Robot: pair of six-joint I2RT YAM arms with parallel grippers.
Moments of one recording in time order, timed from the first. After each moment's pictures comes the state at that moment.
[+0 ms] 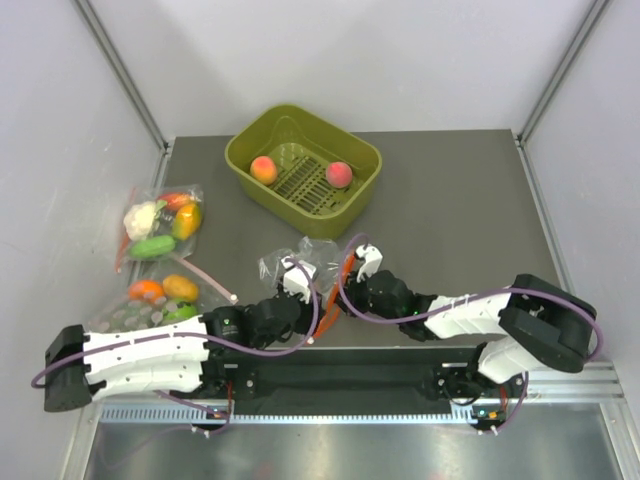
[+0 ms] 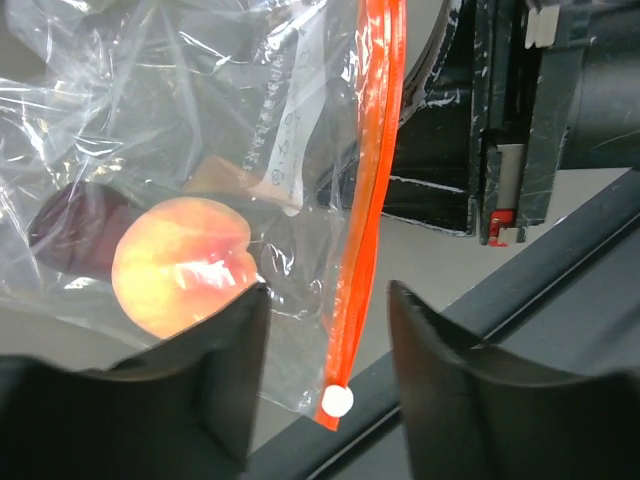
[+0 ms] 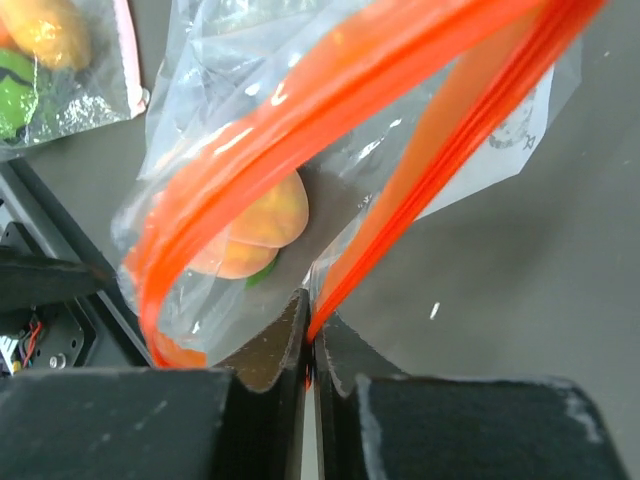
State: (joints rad) left arm -1.24 0.87 0.51 -0.23 -0.46 -0.51; right arm 1.04 1.43 0.44 0.56 0.12 0.66
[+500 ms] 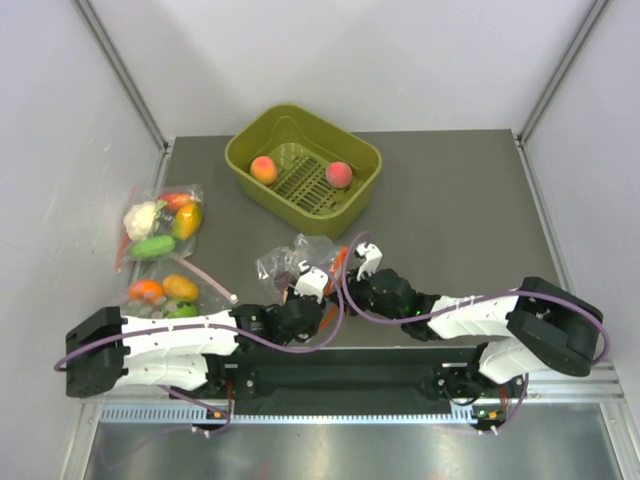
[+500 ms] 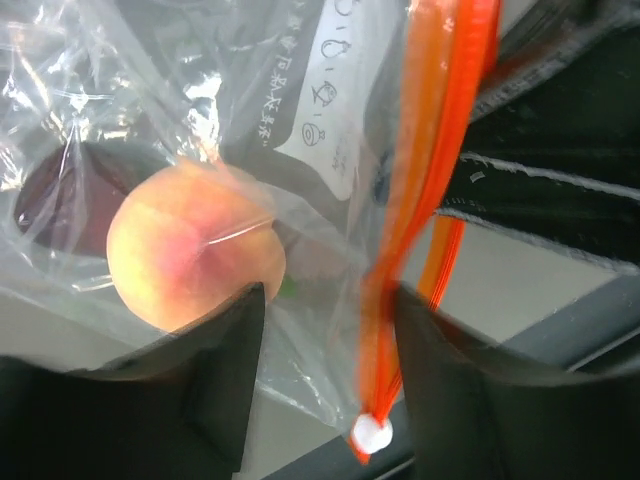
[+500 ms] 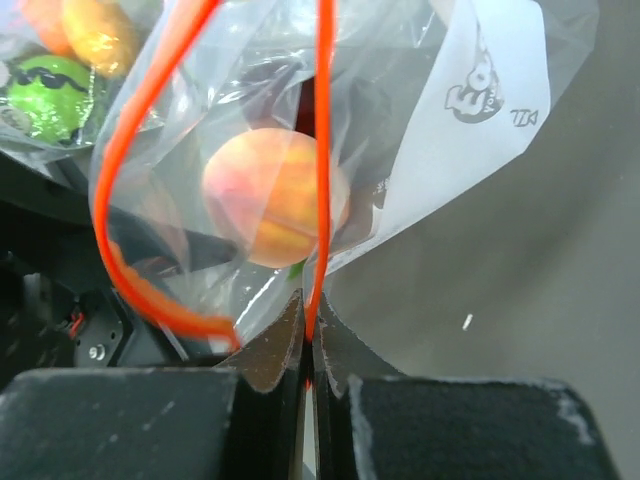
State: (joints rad) left arm -1.24 1.09 0.52 -0.21 -0.54 -0.53; right arm 1.04 1.40 0.44 0.58 0.08 0.67
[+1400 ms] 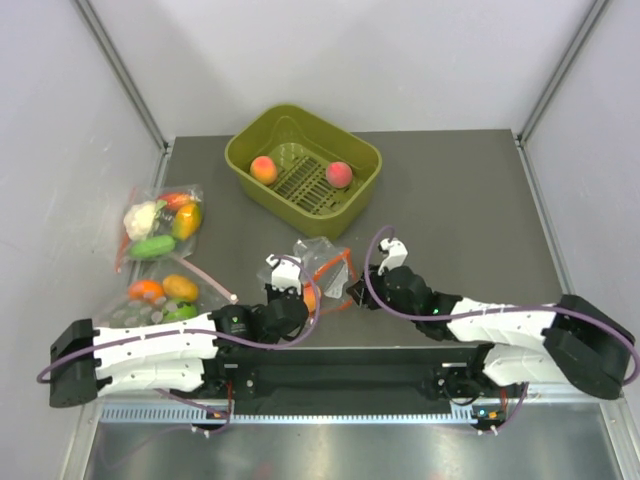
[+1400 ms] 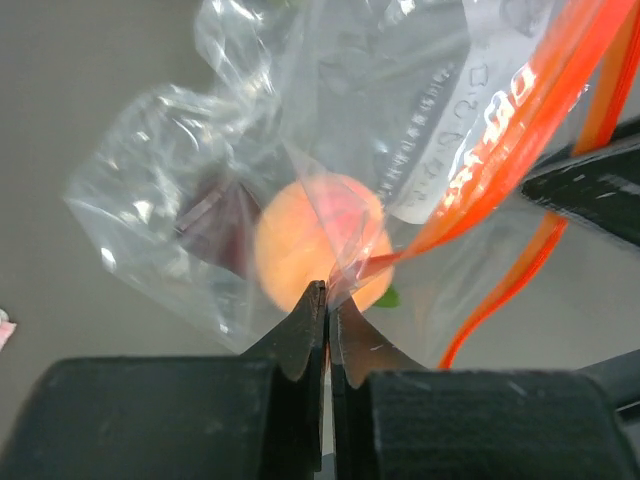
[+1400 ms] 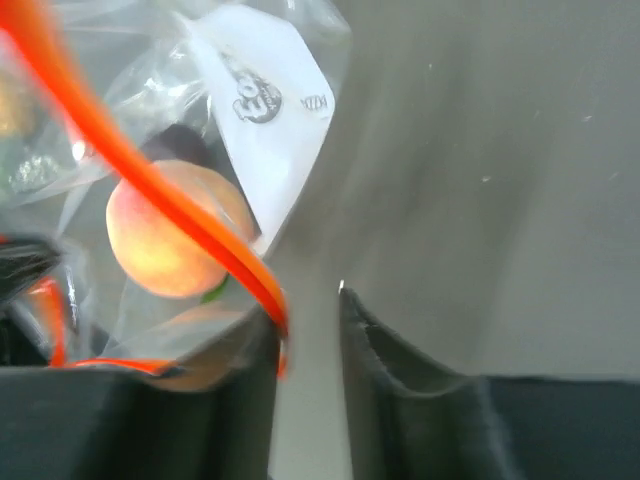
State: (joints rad) left arm -1.24 0.93 0.53 -0.33 -0.75 -0.72; right arm 0.97 1.24 0.40 0.36 0.21 0.71
